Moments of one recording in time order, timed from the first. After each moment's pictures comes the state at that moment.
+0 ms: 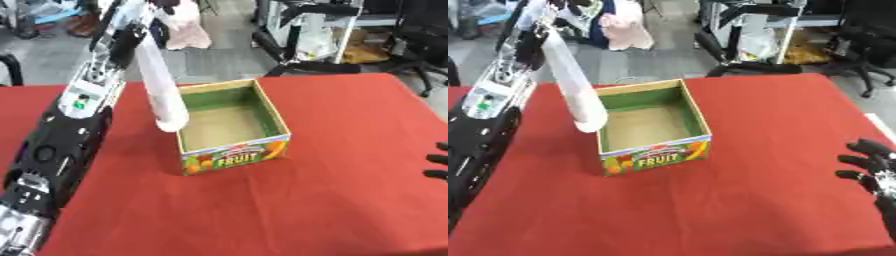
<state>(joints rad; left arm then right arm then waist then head) -0.90 0.33 -0.09 -1.09 0.17 -0.45 -0.27 -0.10 -0.12 -0.30 -1.72 -0.20 -0.09 0.48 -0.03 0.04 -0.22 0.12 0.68</state>
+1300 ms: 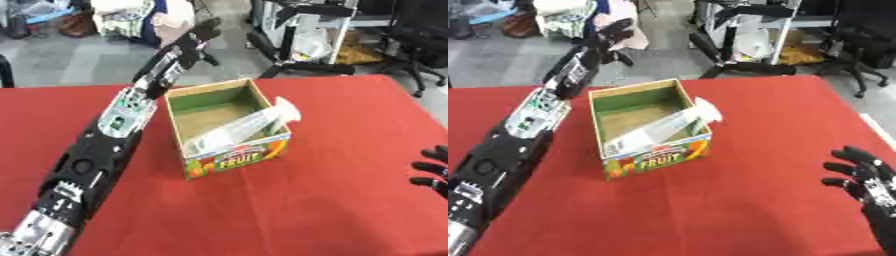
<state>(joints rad) -0.90 0.29 -0.14 -1.03 0.11 -0.63 -0.41 -0.13 -0.09 -0.26 -1.71 -0.20 -0.07 0.53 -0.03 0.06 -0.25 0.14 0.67</state>
